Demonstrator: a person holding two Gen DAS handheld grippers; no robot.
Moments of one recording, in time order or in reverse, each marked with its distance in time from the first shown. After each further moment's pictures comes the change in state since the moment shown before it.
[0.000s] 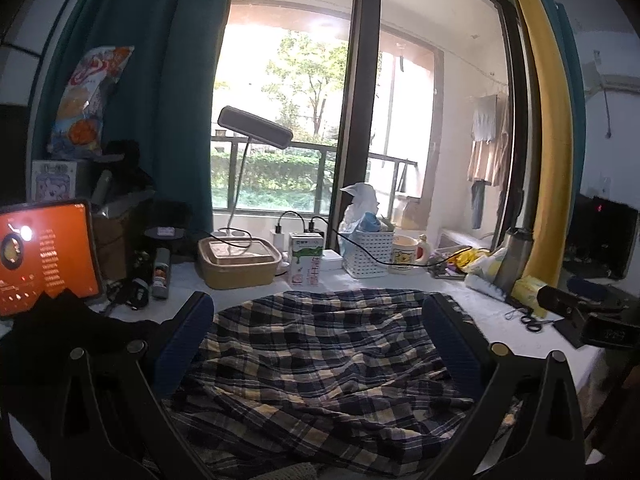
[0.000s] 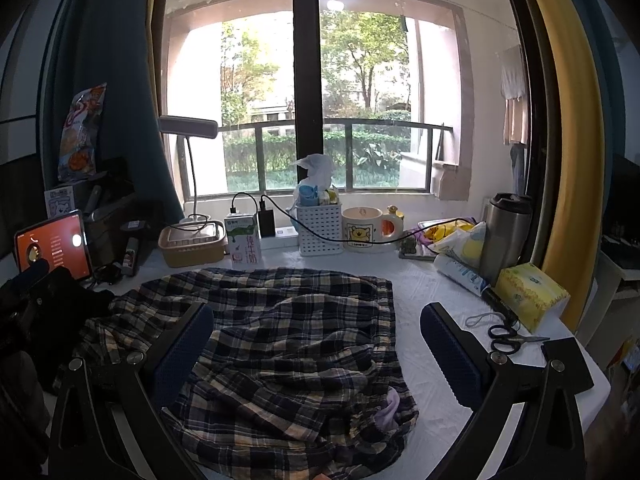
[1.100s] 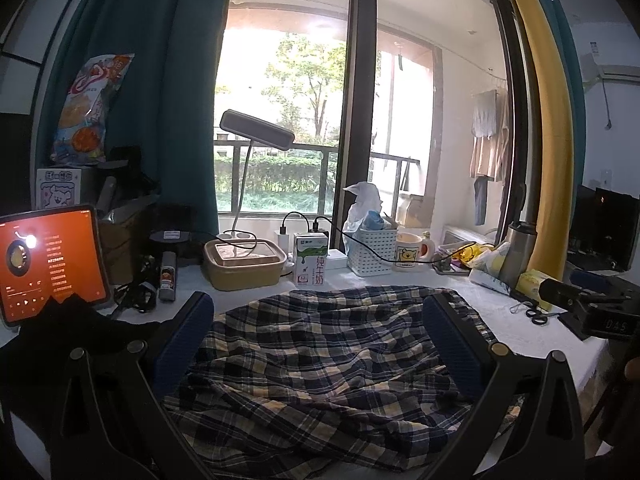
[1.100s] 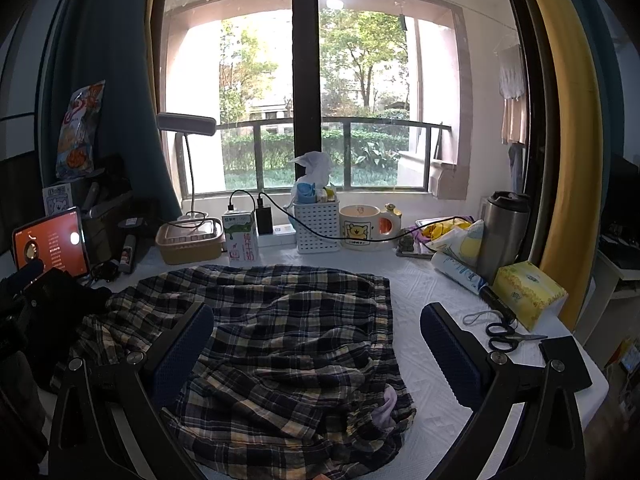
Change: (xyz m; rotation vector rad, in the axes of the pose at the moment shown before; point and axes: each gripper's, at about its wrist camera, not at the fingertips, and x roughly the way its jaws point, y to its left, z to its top) left arm -0.006 -0.002 -0.001 0.031 -0.007 0.031; right arm -0.001 -0.001 -0.003 -0.005 0.003 -0.009
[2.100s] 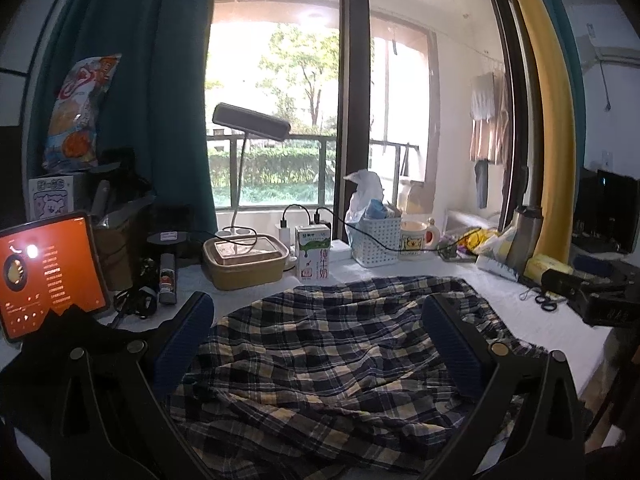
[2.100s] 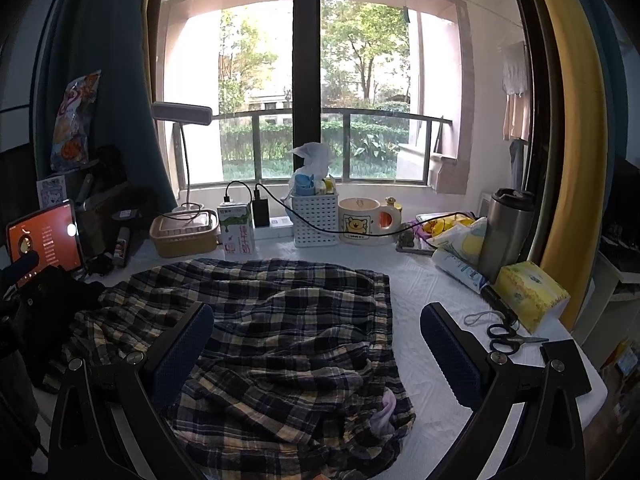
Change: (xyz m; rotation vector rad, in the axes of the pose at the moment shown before) left arm 0.022 0.000 0.005 0.060 0.054 0.003; right arm 0.018 0.001 0.007 -0.017 0.043 -0.013
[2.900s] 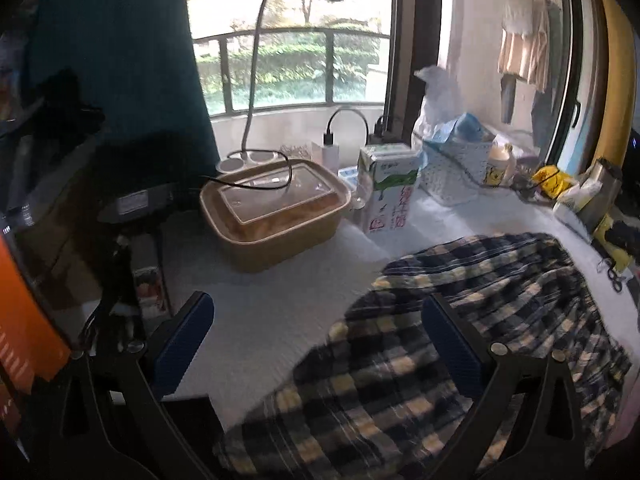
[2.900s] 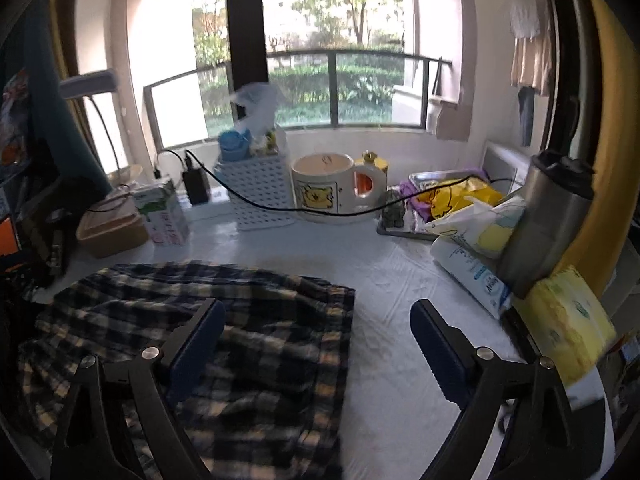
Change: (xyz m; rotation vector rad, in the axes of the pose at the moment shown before) left arm 0.207 0.101 0.023 0.028 0.430 -0.017; right arm 0.173 -0.087 0.045 0.054 0.234 0.010
